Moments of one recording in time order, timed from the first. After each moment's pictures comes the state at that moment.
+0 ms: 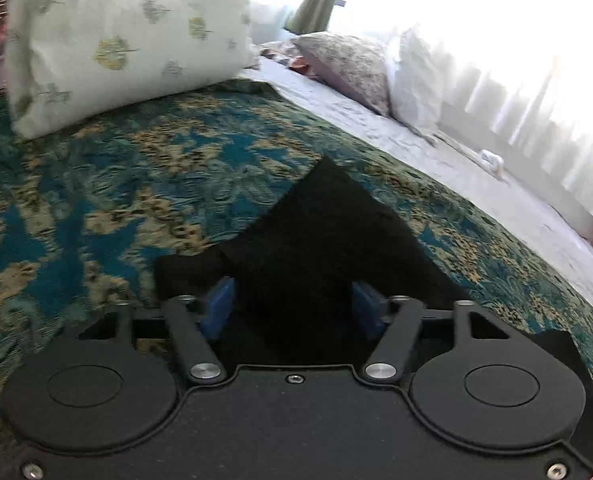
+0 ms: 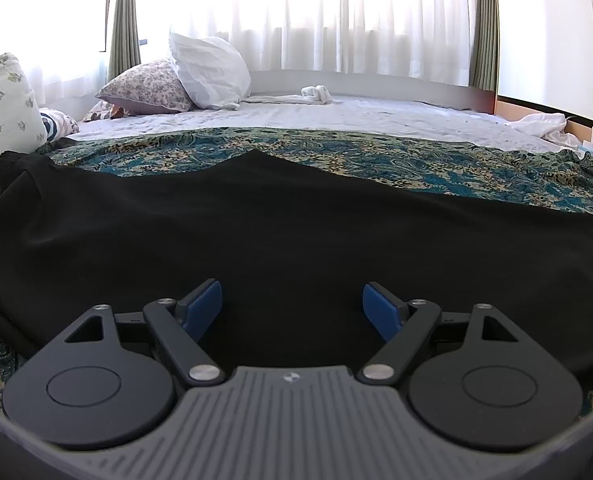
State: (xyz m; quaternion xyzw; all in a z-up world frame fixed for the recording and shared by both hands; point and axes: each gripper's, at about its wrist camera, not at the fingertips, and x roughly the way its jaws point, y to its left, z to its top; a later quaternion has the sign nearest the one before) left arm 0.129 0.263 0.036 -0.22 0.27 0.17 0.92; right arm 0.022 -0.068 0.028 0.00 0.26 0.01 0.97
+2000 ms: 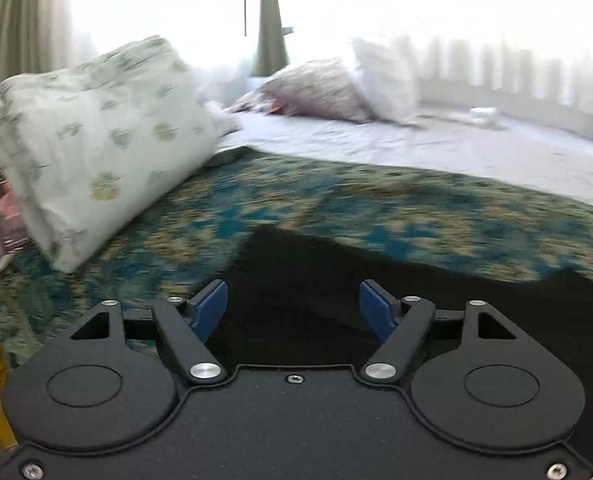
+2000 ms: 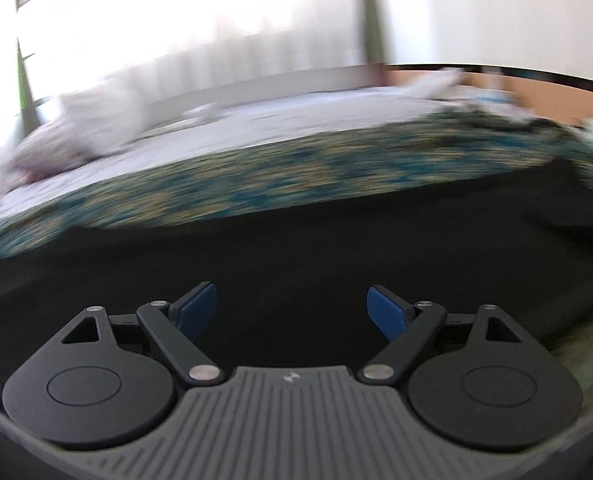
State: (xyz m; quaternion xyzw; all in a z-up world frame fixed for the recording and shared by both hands) left arm 0.111 0.176 0.096 -0.01 0.27 0.19 0.94; right arm -0.002 -0.263 0.049 0.11 0.25 -0.12 0.95
